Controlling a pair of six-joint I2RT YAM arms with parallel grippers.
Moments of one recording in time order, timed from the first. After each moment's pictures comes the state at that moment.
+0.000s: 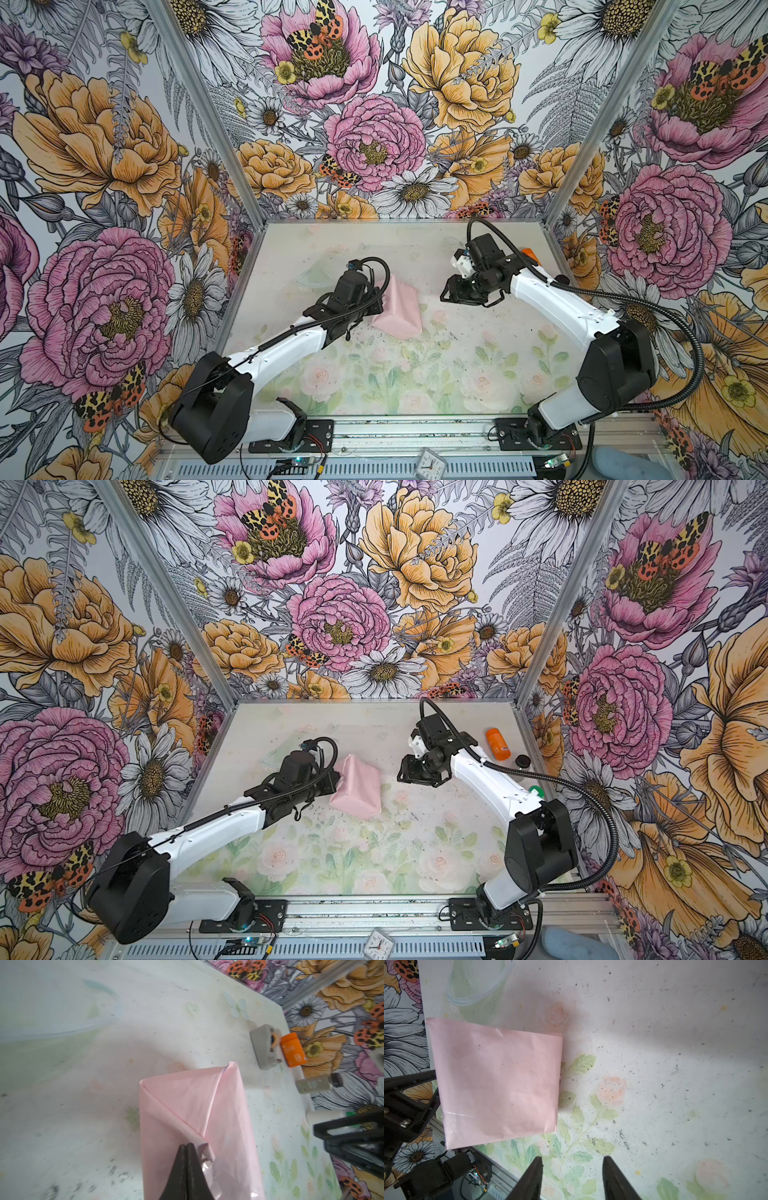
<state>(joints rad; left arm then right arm) -0.53 1.25 0.74 -0.18 -0.02 -0.68 0.41 1.55 1.29 -0.90 -0.37 0.38</state>
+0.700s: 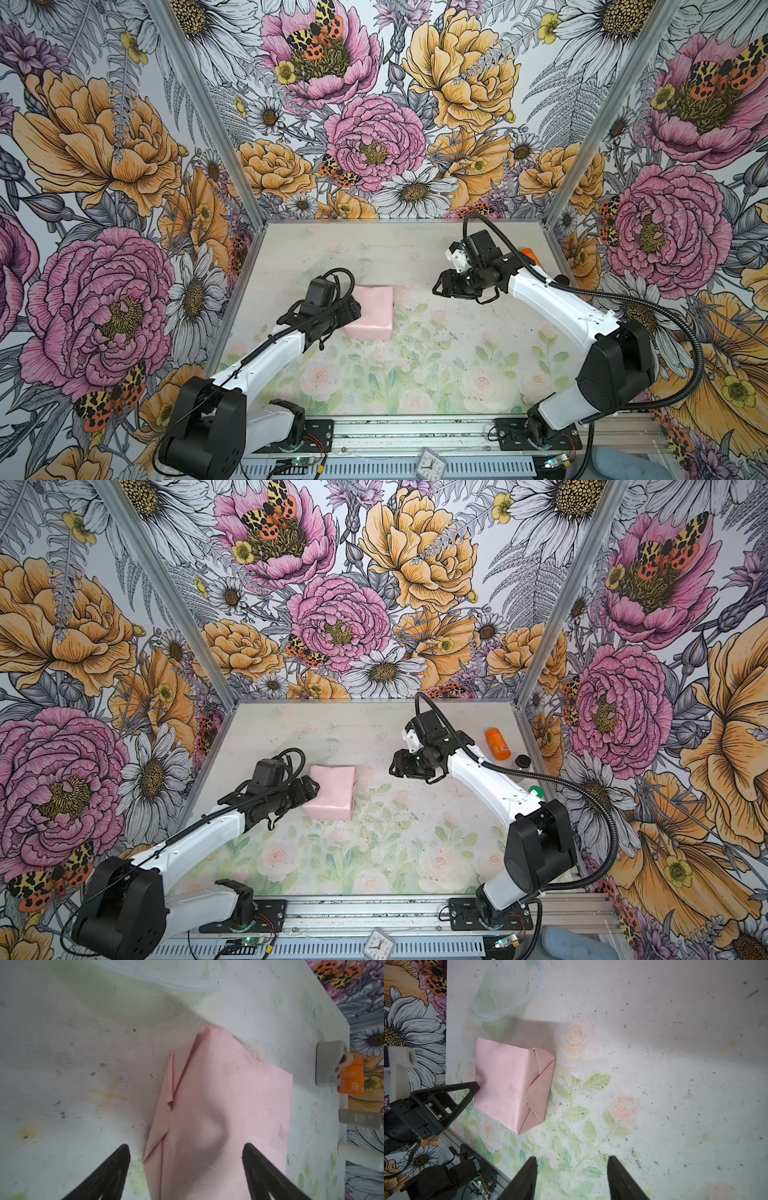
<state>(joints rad) -0.38 1.24 0.64 -0.26 0.10 -0.74 0.43 1.54 1.29 -0.82 -0.37 0.41</state>
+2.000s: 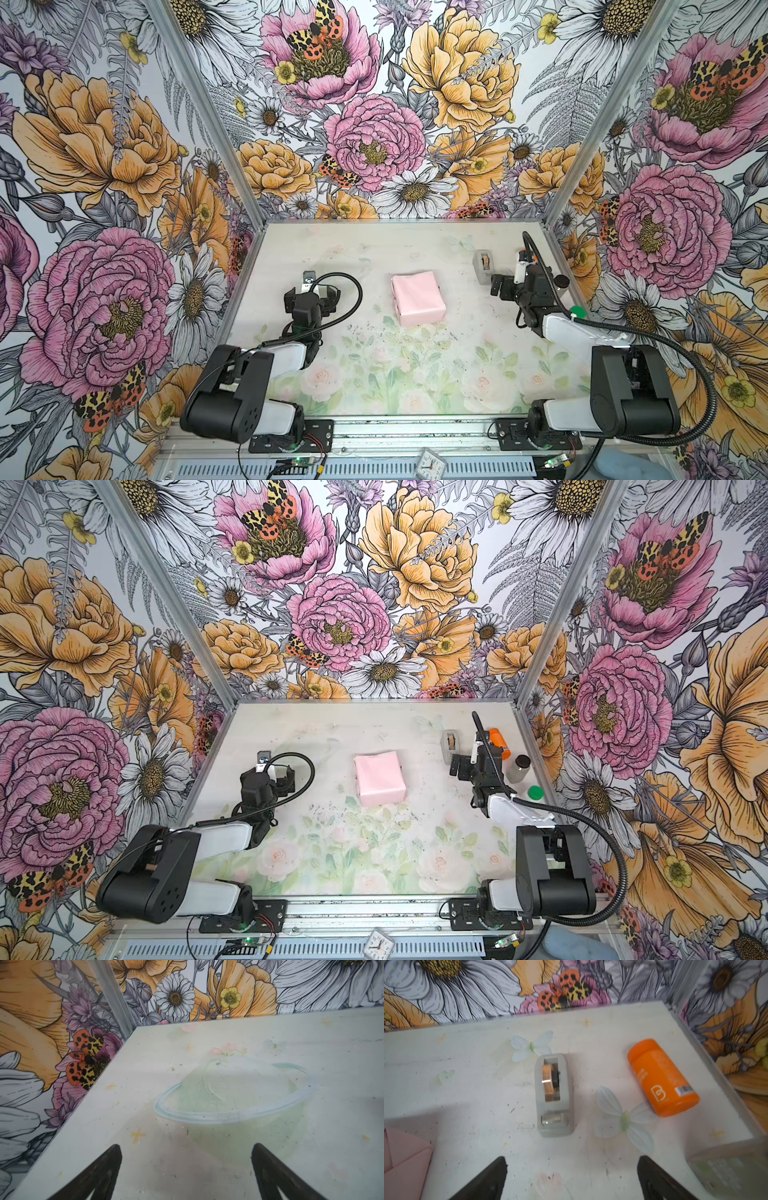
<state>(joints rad) -0.19 1.45 0.33 0.80 -0.39 0.04 -0.01 1.39 0.59 0.31 -0.01 0.06</state>
